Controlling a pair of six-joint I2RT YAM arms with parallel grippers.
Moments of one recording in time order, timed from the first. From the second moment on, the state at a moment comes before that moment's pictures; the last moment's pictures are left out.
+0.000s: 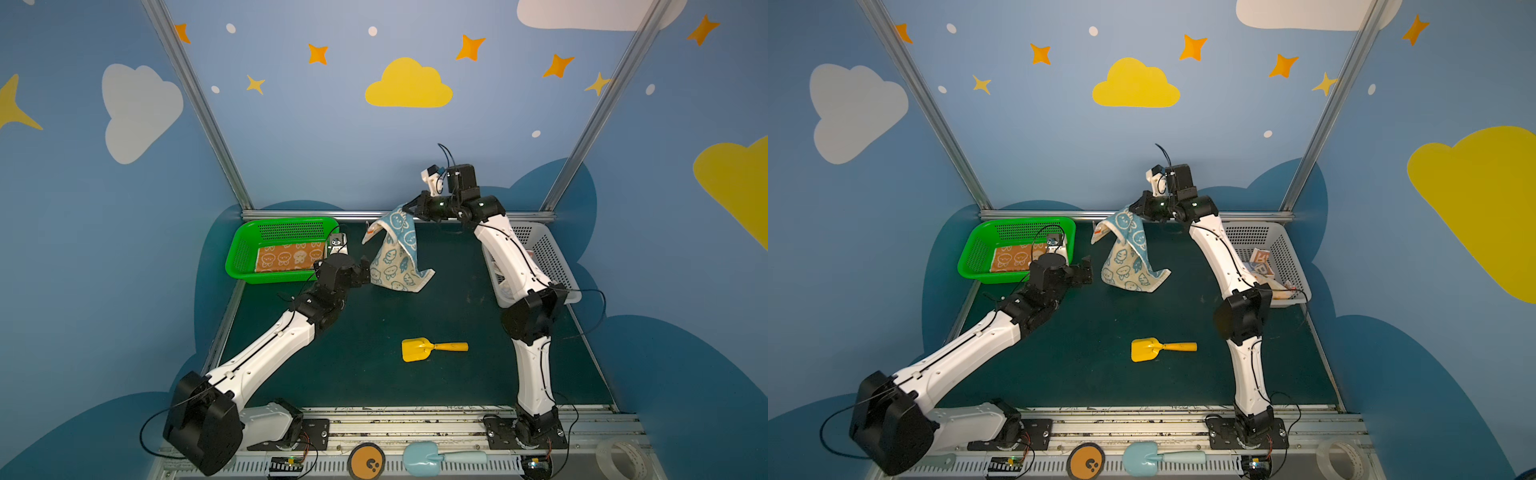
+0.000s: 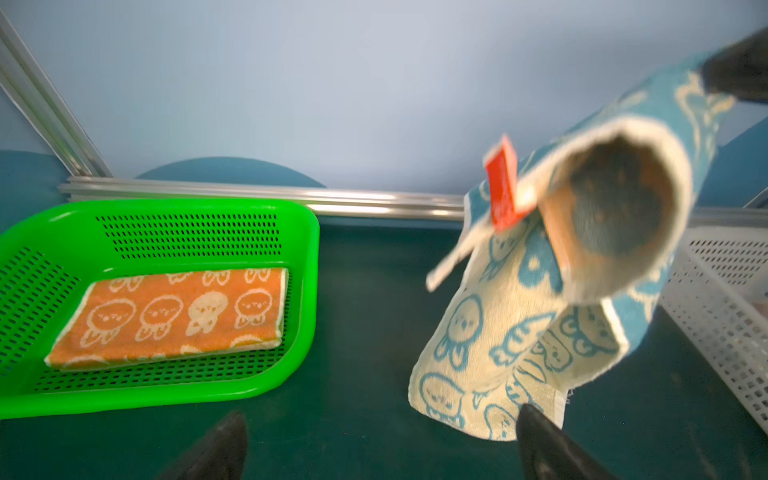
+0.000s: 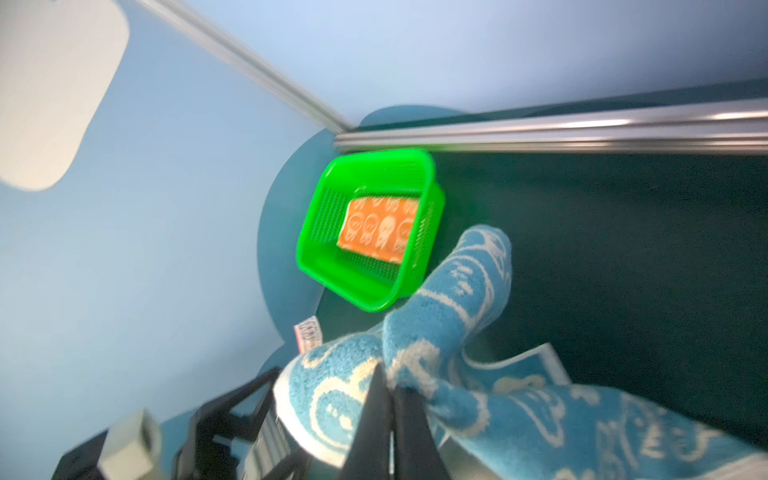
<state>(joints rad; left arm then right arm) -0.51 1.29 0.95 -0.10 -0.43 -0.30 0.41 2.27 2.49 -0.74 -0.57 0.58</state>
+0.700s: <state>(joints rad) -0.53 1.52 1.05 -0.13 -0.34 -0.31 0.30 2.39 2.34 -0.74 -0.47 0.54</state>
